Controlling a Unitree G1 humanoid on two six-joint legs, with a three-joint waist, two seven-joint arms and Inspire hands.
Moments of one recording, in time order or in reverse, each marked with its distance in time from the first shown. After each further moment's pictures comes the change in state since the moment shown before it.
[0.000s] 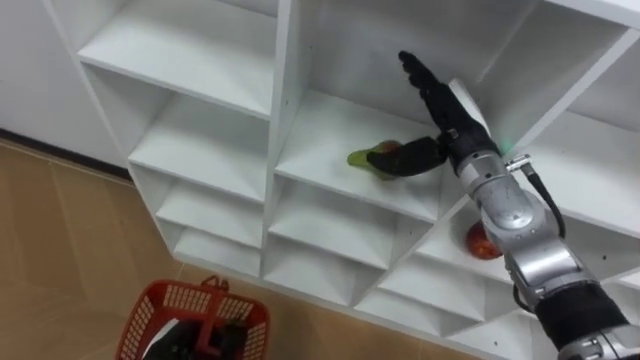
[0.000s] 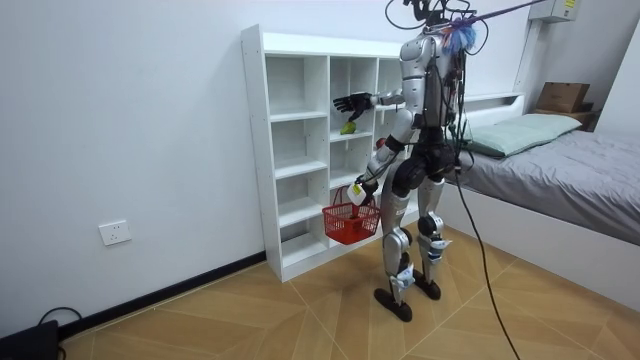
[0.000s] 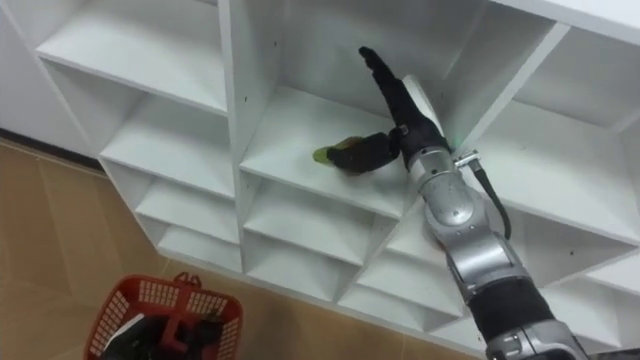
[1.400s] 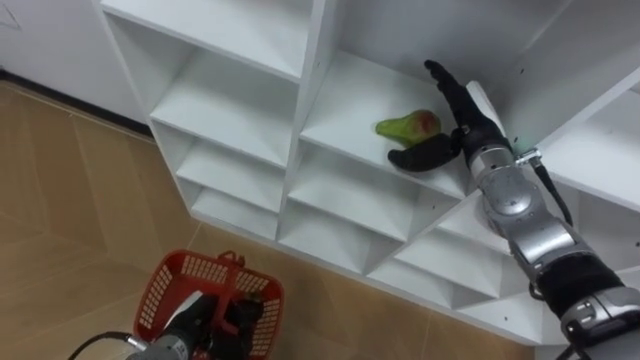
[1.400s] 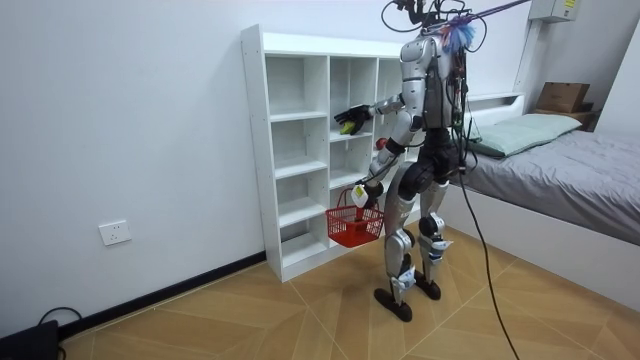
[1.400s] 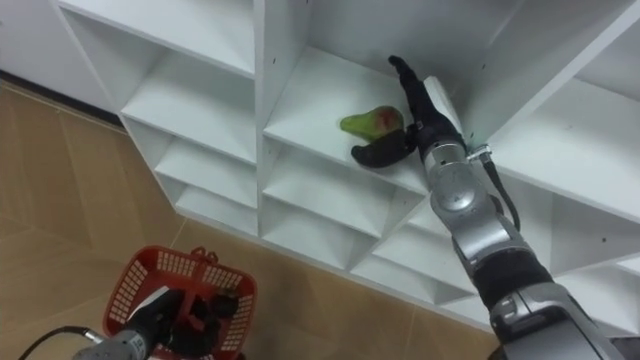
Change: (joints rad) left arm -0.103 0.015 -0.157 -0.008 0.018 0.015 0.031; right arm -0.128 -0.038 0.106 0.253 -0.001 -0.015 -0.098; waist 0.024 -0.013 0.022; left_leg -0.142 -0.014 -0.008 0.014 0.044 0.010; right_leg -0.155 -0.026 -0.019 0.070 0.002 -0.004
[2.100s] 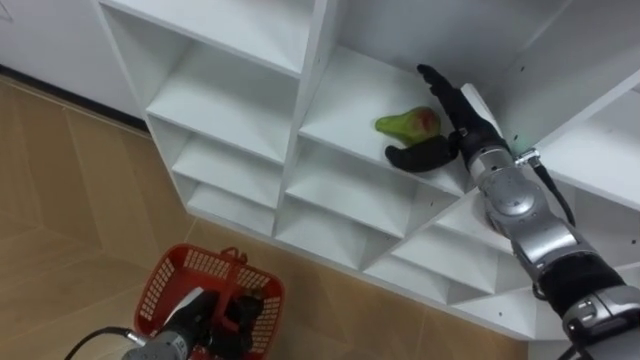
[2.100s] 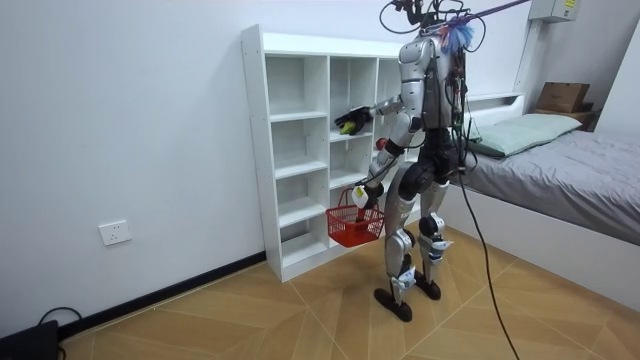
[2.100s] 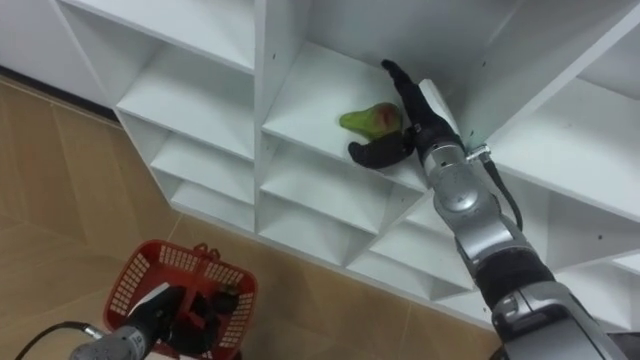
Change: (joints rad) left arm -0.009 0.004 0.000 0.001 0.000 0.000 -0.010; right arm -0.006 -0.004 0.001 0.045 0.023 -0.025 0.096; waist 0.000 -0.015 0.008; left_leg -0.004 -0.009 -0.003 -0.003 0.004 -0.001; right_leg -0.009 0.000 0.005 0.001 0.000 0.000
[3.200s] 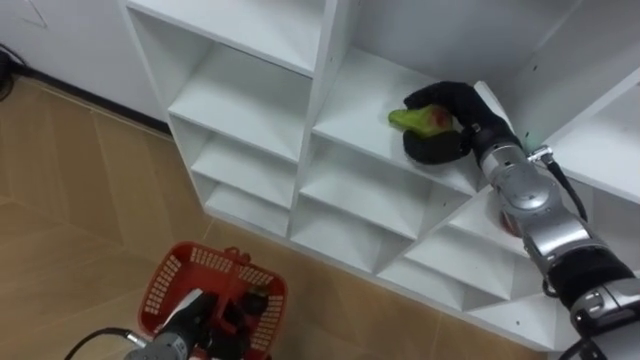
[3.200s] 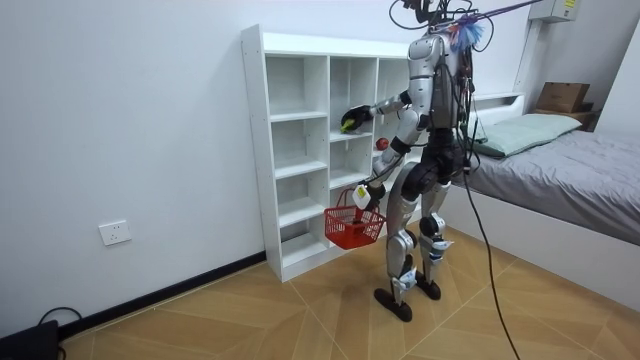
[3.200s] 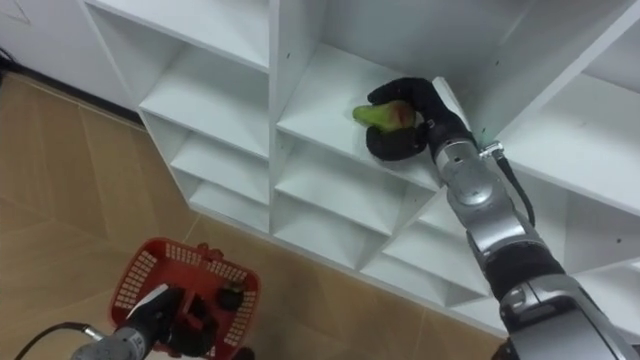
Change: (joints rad) left arm -0.003 -0.004 -0.004 0.015 0.022 0.002 0.030; right arm -0.027 -0.021 -0.023 0.062 0.029 -0.025 0.029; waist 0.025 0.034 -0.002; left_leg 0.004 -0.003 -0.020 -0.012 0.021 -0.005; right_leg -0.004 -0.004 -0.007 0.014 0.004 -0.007
